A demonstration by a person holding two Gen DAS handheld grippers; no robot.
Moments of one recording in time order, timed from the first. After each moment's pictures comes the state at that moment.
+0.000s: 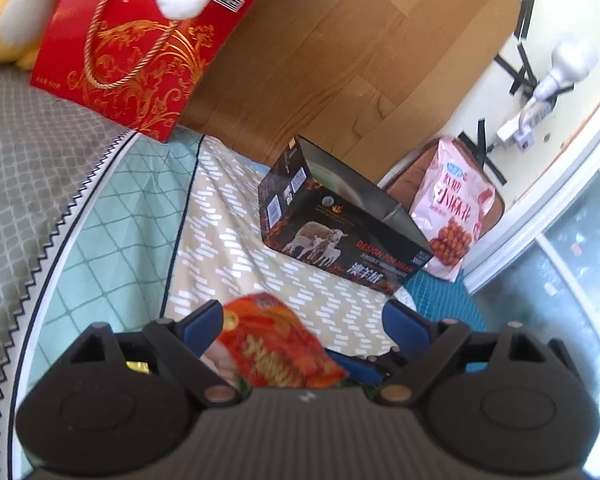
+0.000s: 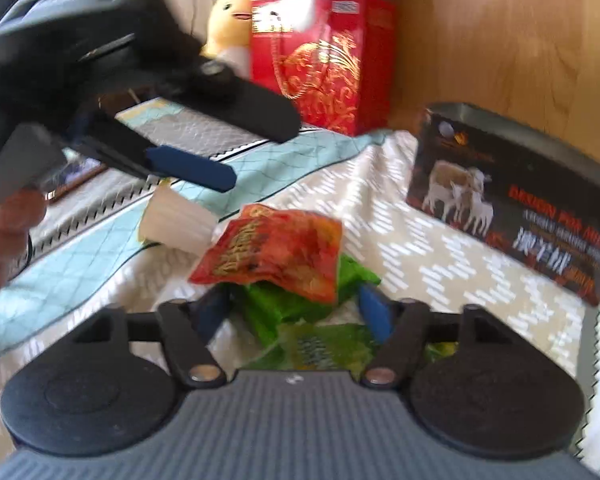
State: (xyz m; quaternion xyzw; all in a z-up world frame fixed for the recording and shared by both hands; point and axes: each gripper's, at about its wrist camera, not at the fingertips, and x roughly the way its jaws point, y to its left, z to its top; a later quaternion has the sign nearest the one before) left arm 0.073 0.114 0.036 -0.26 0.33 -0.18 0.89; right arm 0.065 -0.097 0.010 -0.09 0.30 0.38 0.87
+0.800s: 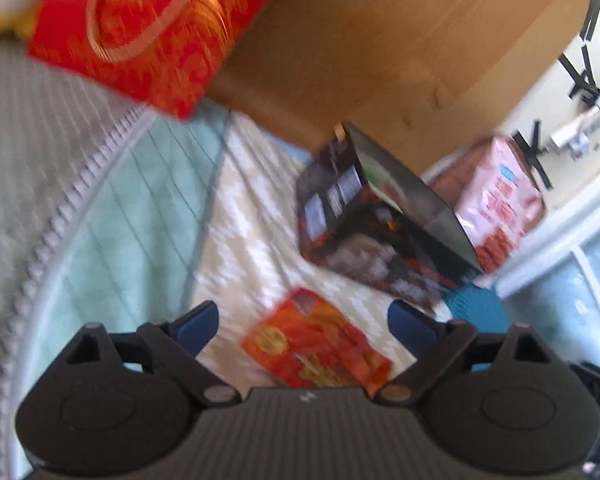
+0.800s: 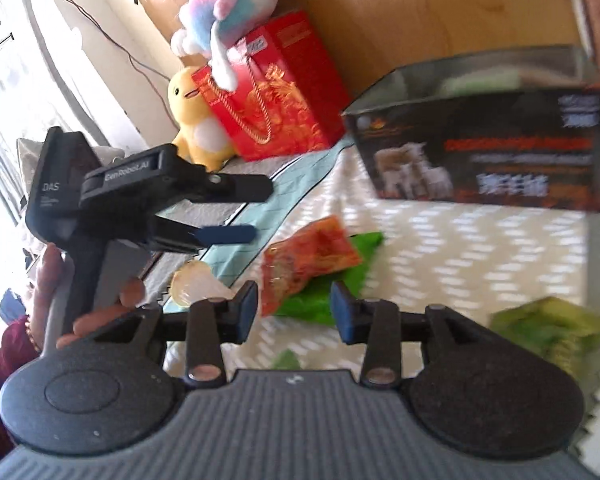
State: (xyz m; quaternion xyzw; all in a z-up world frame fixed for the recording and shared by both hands) left arm 0.137 0.120 0.015 -0.29 0.40 -0.16 0.85; right arm 0.107 -0.149 0.019 0.12 0.37 0.40 0.83
